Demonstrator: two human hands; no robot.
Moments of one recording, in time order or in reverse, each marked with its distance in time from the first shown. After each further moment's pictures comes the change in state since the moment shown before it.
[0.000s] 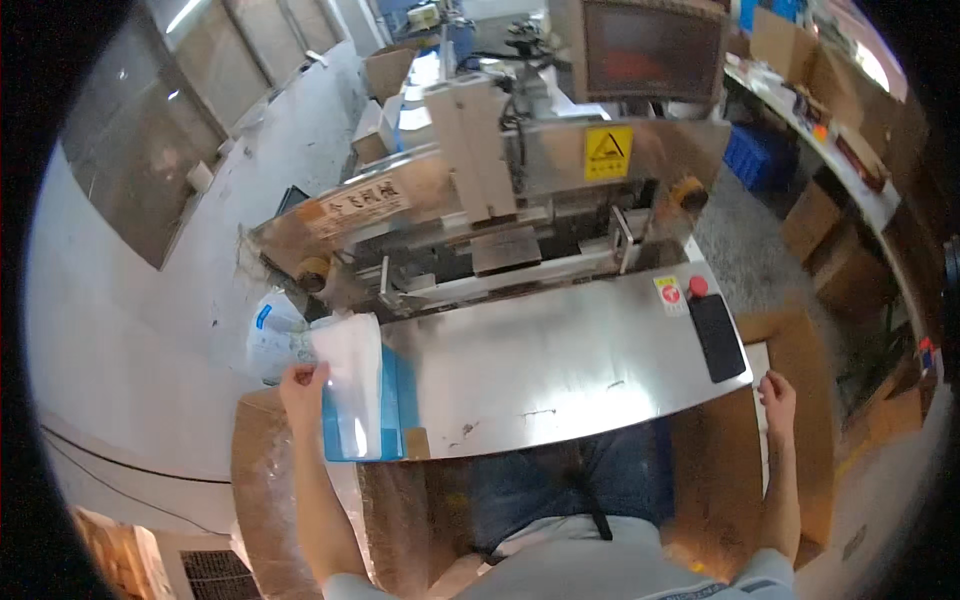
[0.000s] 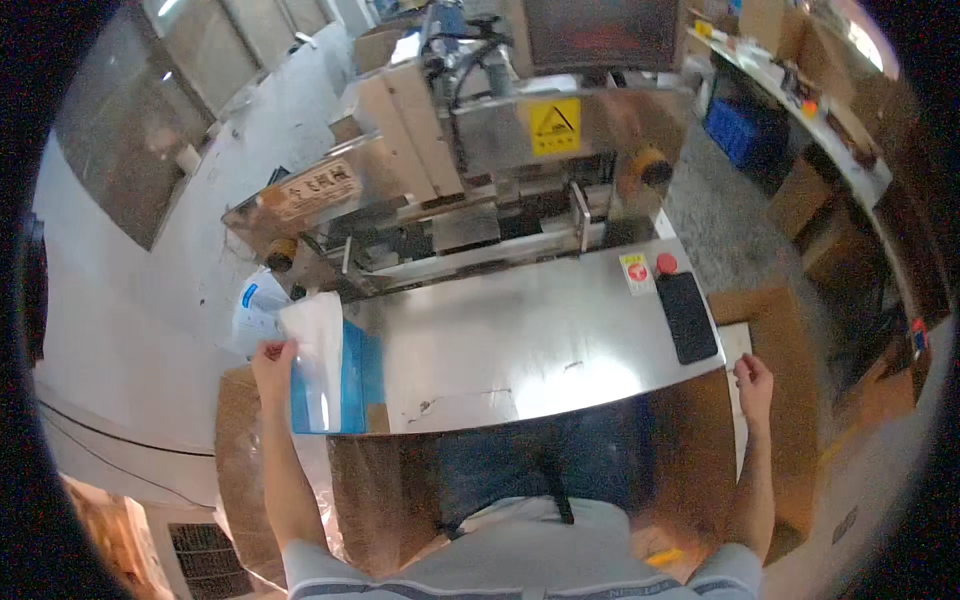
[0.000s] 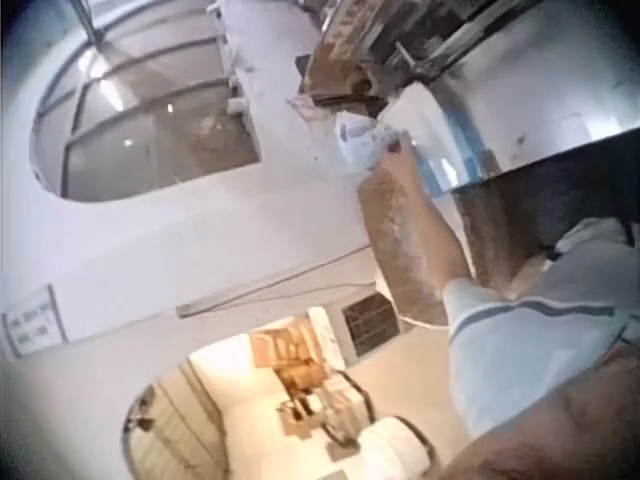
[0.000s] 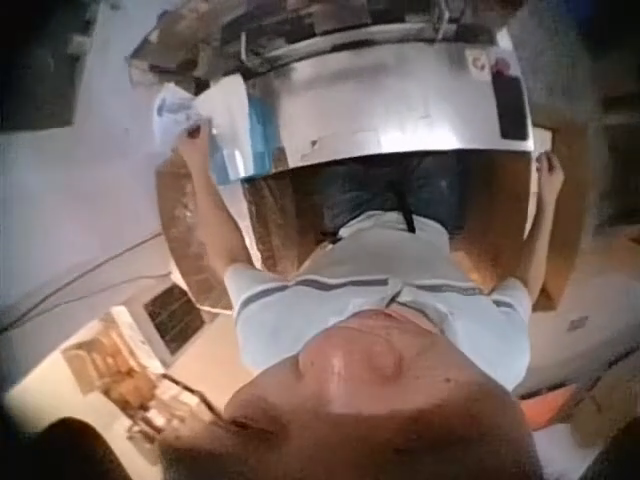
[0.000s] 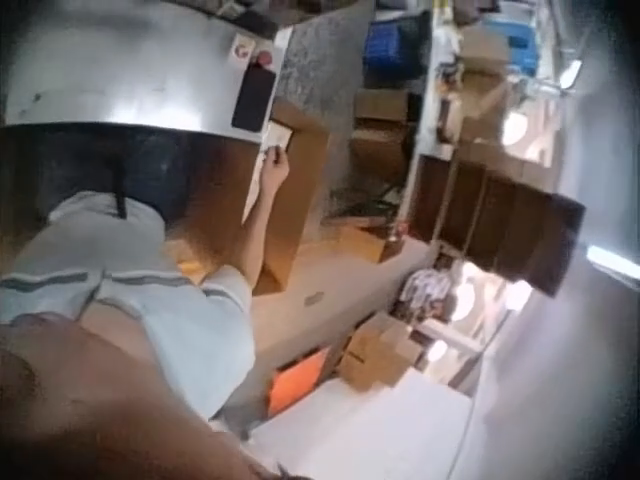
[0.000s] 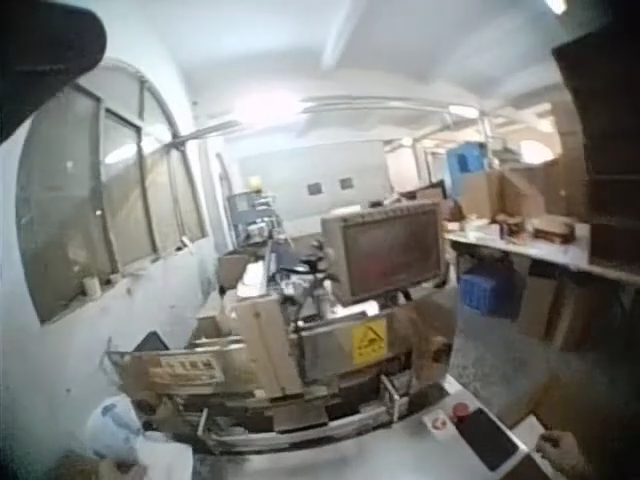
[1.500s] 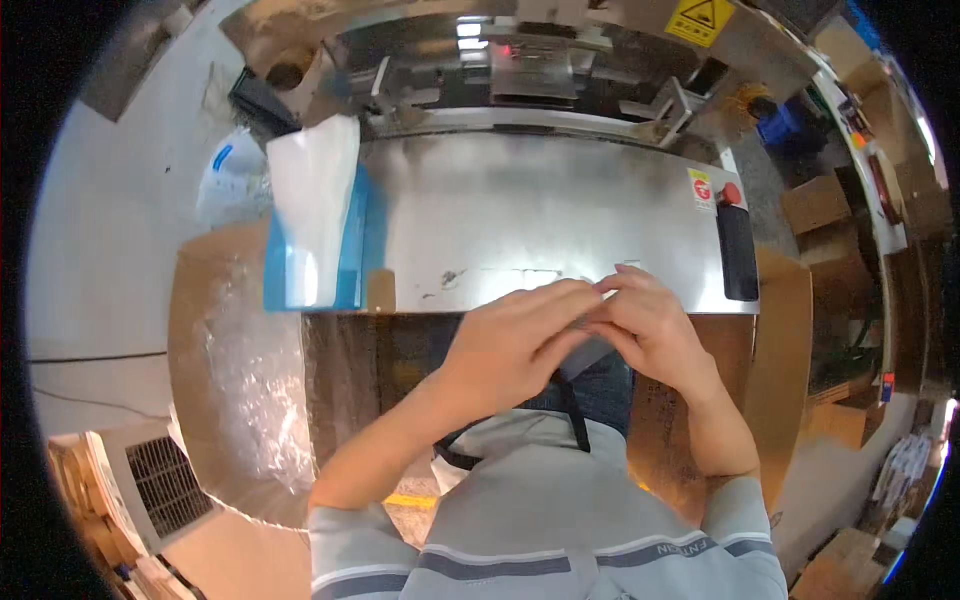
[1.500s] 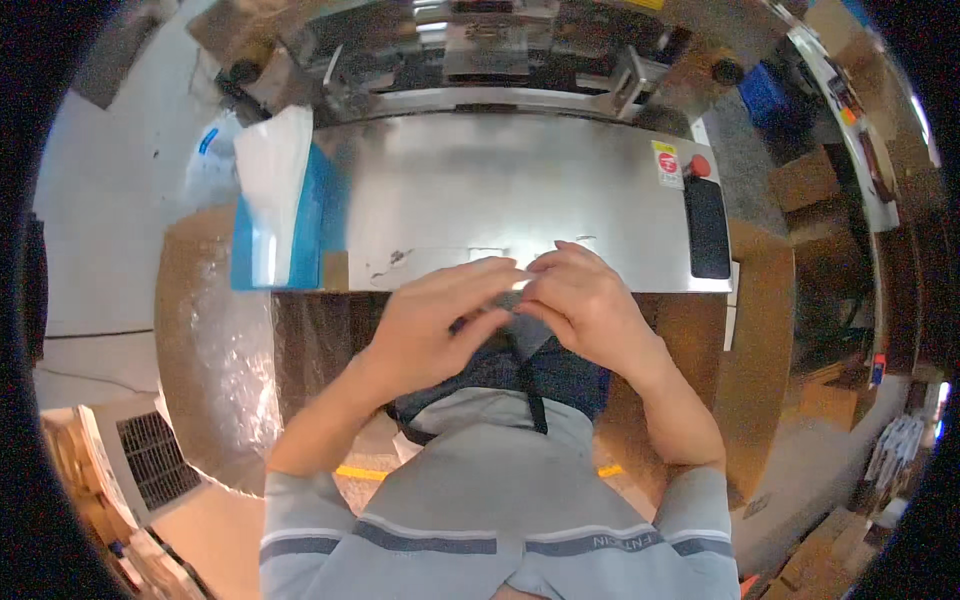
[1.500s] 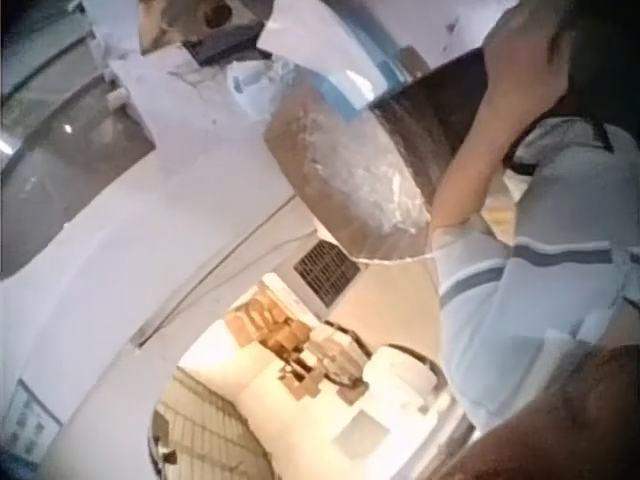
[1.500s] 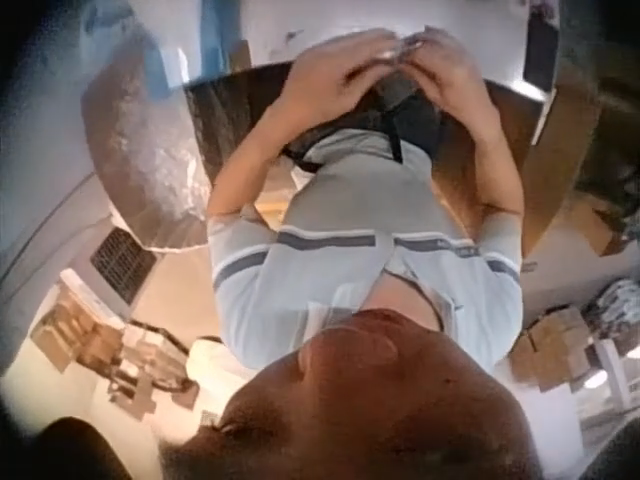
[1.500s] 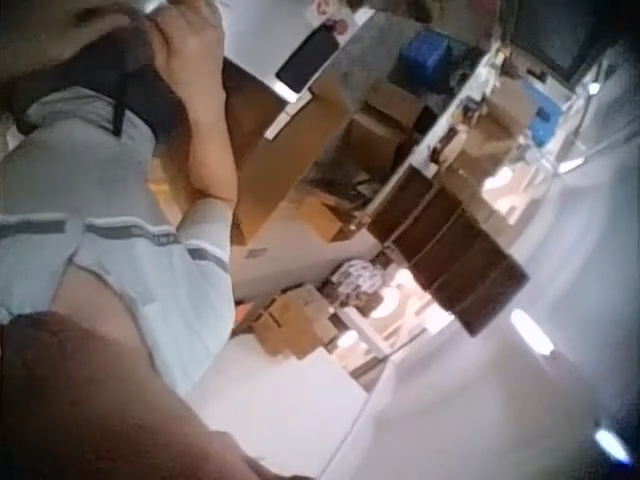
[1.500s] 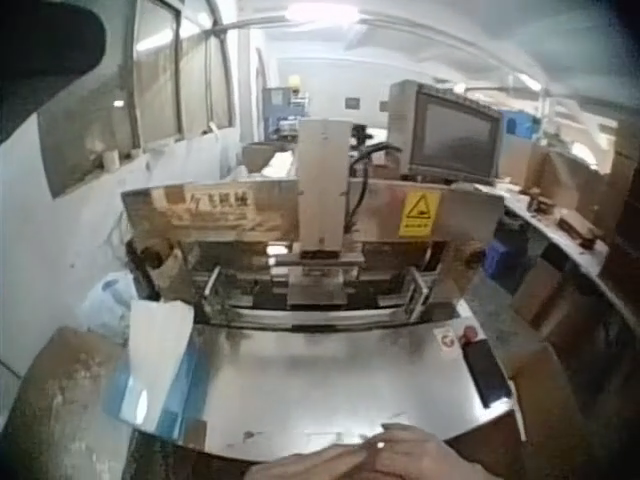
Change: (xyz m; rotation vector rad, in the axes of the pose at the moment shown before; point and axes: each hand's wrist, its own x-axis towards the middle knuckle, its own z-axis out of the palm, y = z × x) left_hand -0.208 0.212 0.113 -0.364 -0.664 0.593; right_hand -0.133 -0.300 0.186 -0.107 -0.737 -1.109
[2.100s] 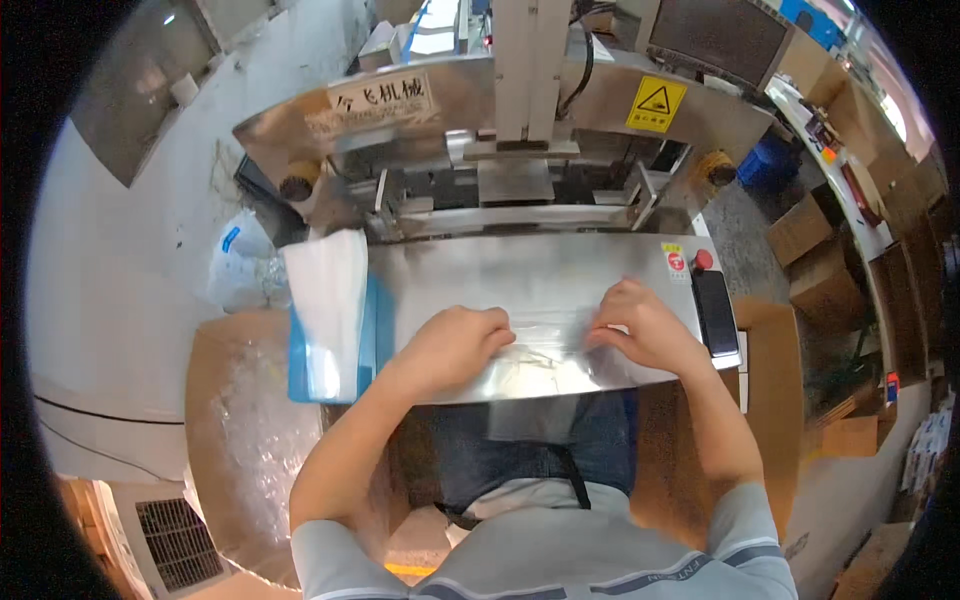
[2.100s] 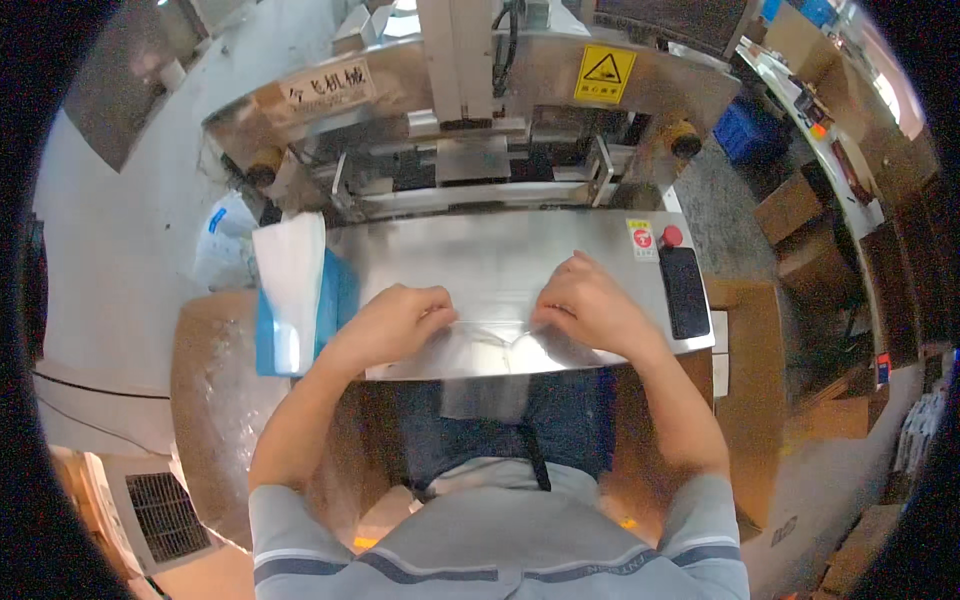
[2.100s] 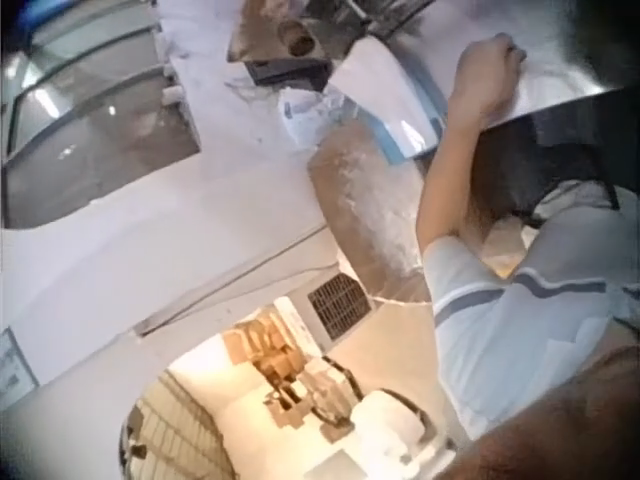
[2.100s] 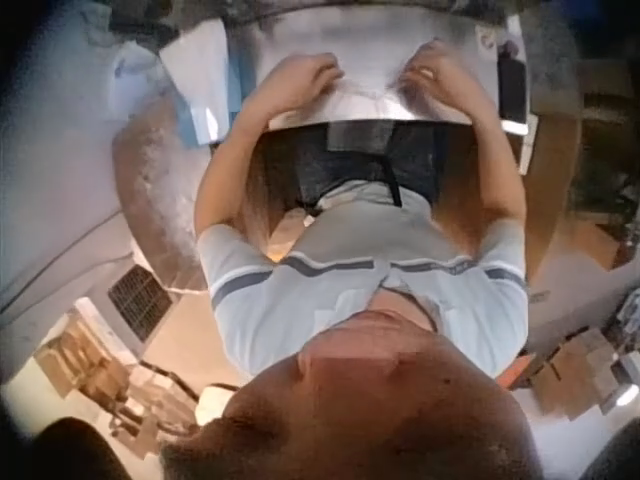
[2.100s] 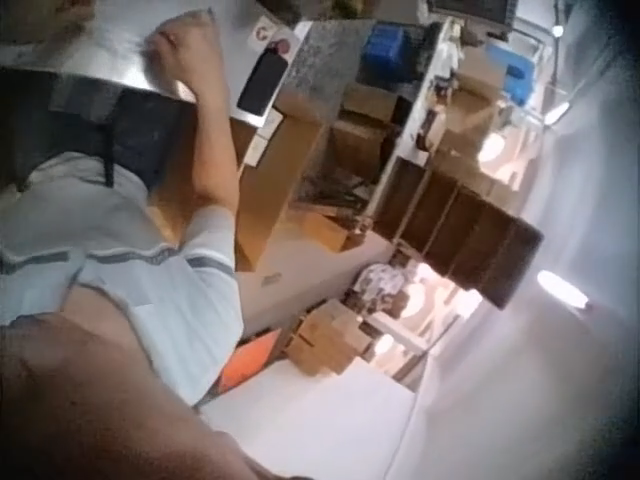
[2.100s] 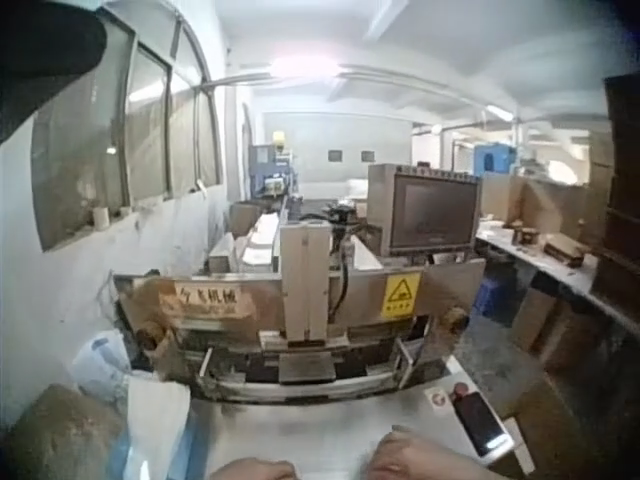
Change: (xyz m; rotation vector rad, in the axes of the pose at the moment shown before) left_hand 0.054 -0.058 -0.064 0.275 -0.415 -0.304; right_hand 0.038 0.058 -0.036 -0.046 -0.212 0.078
